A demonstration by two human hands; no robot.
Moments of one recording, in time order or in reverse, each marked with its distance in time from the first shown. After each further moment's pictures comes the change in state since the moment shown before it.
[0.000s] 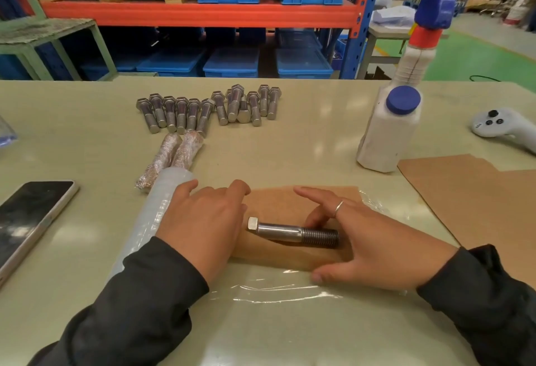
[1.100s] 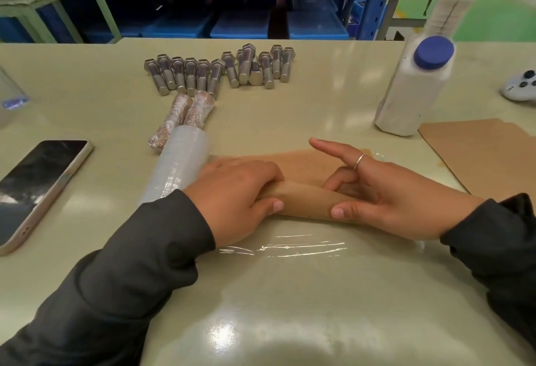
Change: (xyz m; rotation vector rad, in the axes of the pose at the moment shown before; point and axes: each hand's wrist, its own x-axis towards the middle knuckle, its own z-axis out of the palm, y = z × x) left_hand -0.004 -0.002 -0.007 -0.272 -0.268 0.176; right_hand 0.002 0.004 -0.001 0.226 0.070 -0.035
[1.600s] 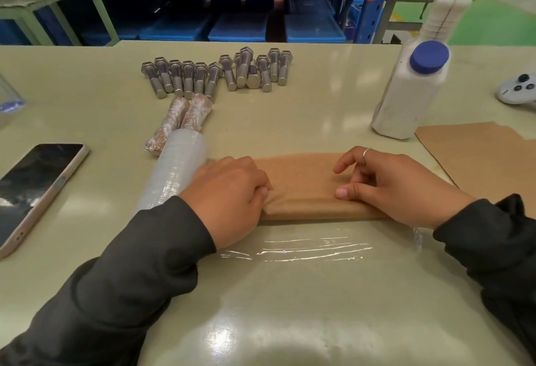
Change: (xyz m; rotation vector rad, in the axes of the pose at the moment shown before) left_hand 0.000 0.003 0.001 -0.020 0.071 -0.075; right_hand 0.005 0.010 -0.008 -0.175 0.178 0.175
